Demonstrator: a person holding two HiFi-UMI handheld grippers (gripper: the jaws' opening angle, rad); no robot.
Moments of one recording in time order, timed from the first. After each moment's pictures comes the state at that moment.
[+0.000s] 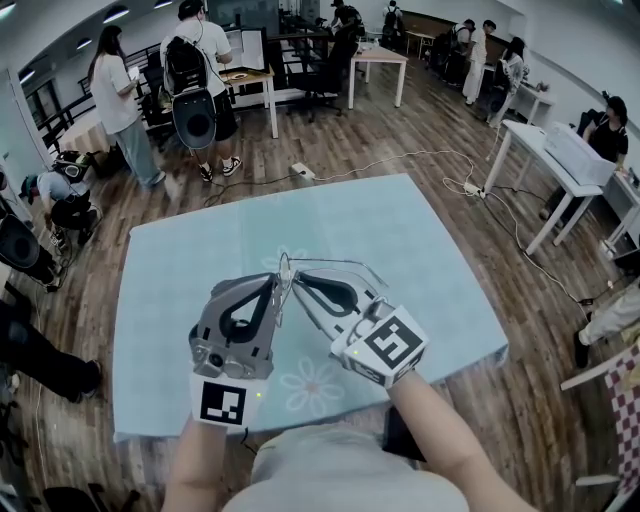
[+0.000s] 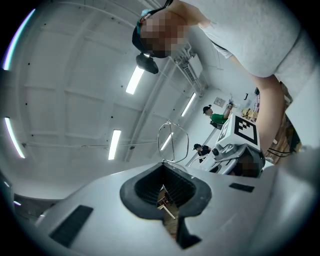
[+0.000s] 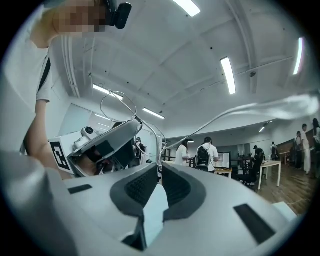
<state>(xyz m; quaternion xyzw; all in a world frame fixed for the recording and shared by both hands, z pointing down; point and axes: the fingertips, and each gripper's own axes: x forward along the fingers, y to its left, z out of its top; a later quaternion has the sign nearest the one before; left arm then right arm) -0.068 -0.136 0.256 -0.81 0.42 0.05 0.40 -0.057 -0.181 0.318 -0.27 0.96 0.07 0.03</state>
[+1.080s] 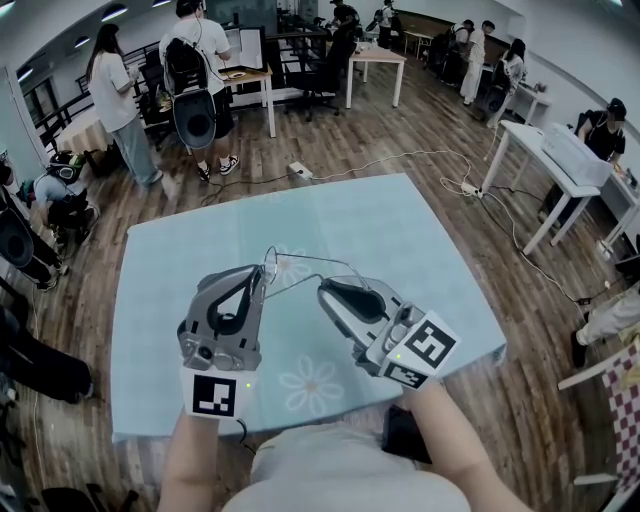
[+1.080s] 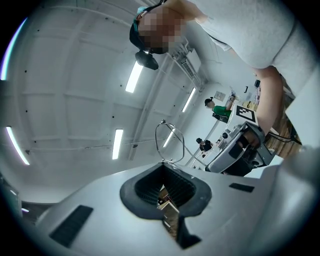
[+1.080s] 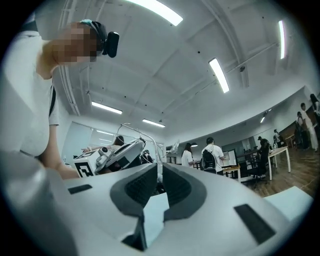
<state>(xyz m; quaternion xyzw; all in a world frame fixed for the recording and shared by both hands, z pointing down) -0.088 -0.149 0.258 -0.80 0.44 0.03 0.41 -0.017 -0.166 0.313 -0.25 0.96 0.02 0.10</state>
